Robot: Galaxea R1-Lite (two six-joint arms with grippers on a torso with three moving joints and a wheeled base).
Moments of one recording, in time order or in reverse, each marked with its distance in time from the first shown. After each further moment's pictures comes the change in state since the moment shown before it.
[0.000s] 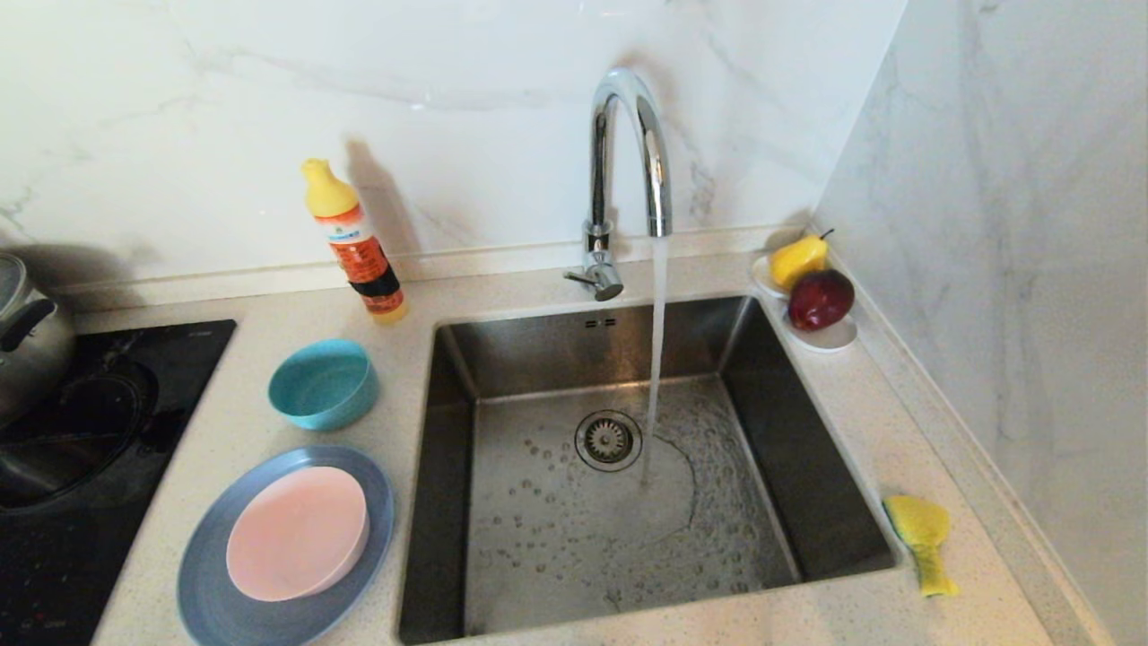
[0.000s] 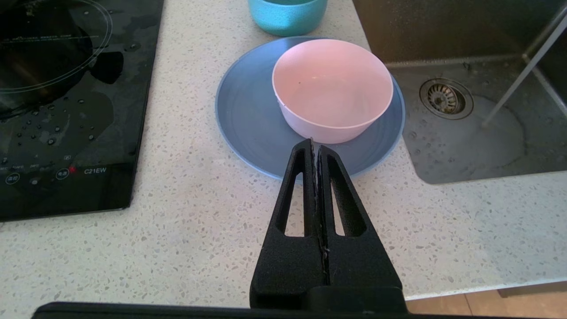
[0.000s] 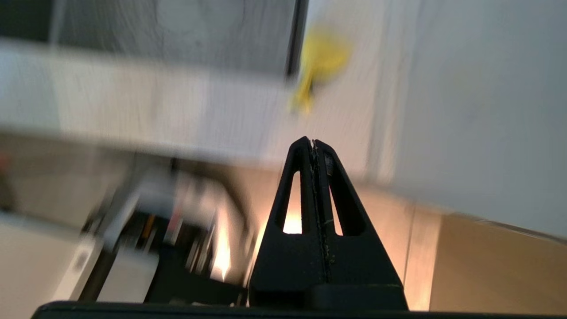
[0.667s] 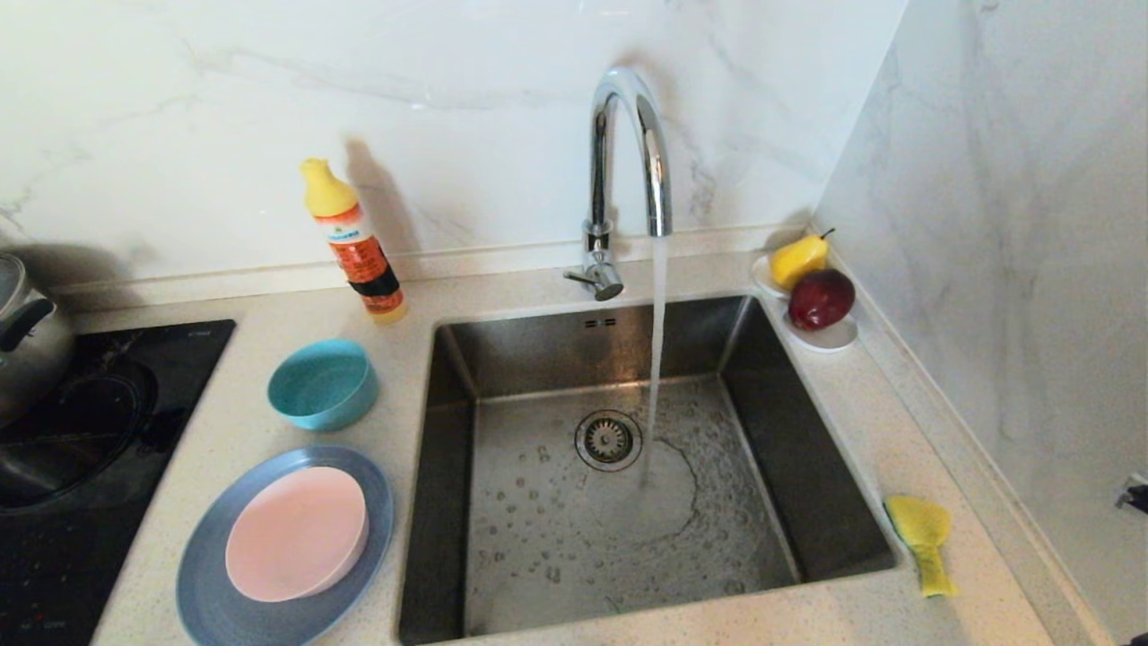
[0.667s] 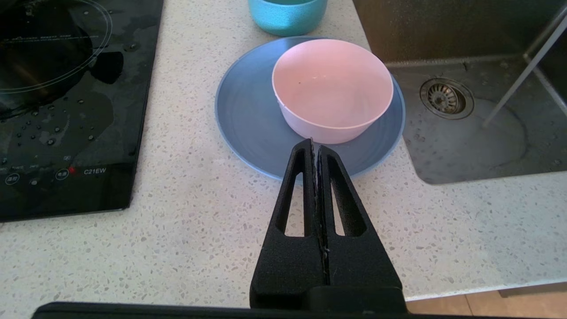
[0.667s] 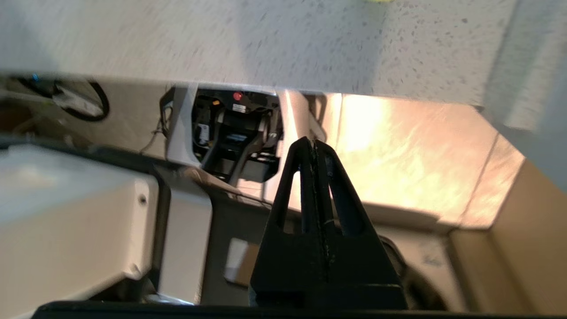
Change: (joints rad) left arm 0.000 0.000 0.000 -0.001 0.000 0.001; right arm 0.175 0.511 0.005 0.022 -0.039 0.240
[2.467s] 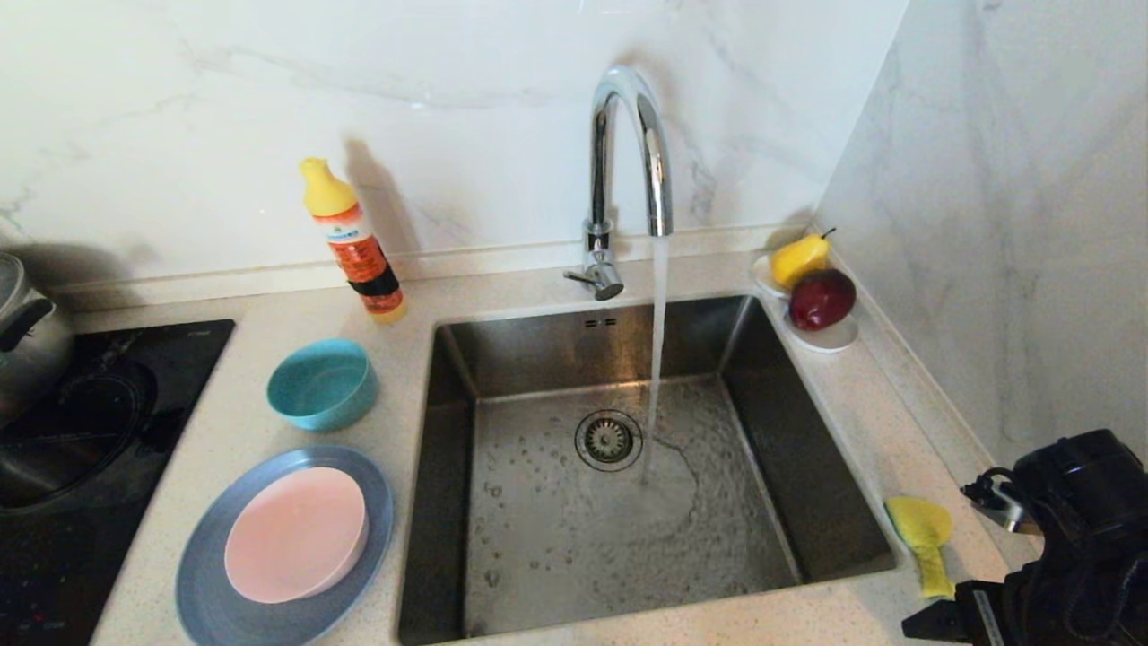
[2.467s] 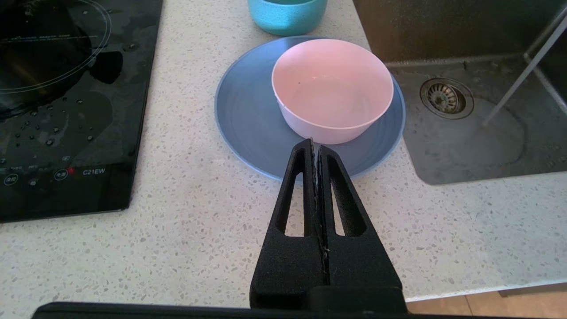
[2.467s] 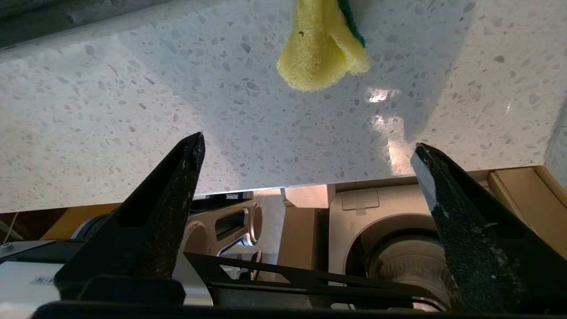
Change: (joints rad) left arm 0.000 0.001 0.000 0.000 0.000 -0.001; right arm 0.005 0.424 0.148 -0.415 -0.093 0.225
